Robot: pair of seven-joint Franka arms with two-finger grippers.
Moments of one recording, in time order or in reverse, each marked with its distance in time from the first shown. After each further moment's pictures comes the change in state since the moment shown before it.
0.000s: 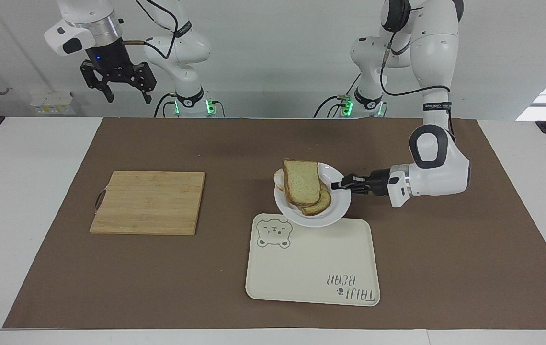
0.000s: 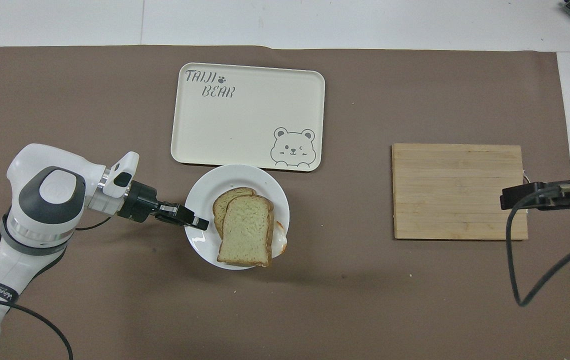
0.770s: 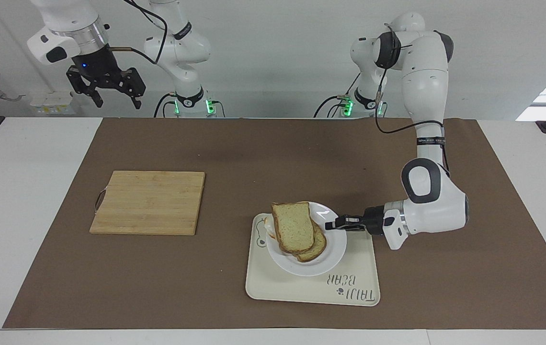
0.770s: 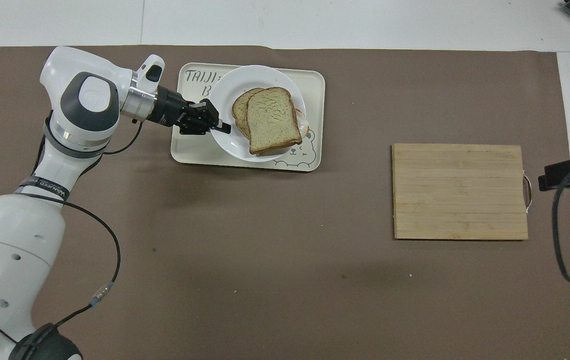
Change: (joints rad) left arm -0.016 0.325 -0.004 0.427 0.009 0.063 -0.107; right arm -0.028 0.088 -0.002 0.116 0.000 -0.043 -0.047
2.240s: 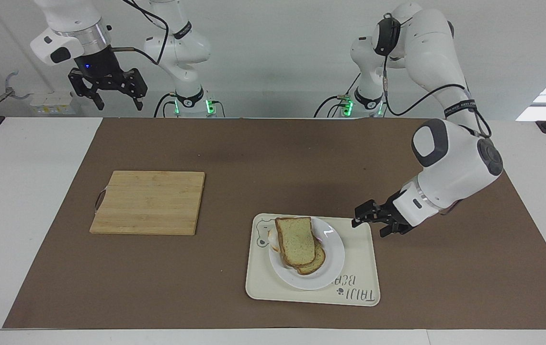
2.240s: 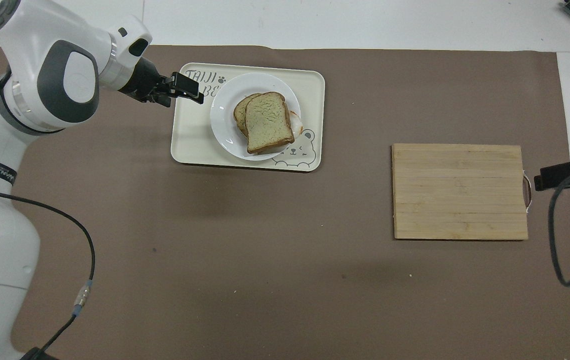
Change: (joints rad) left arm -0.048 -0.179 0.036 0.102 0.580 0.046 -0.033; right arm 0.002 -0.025 0.003 -0.047 0.002 0.053 -0.041
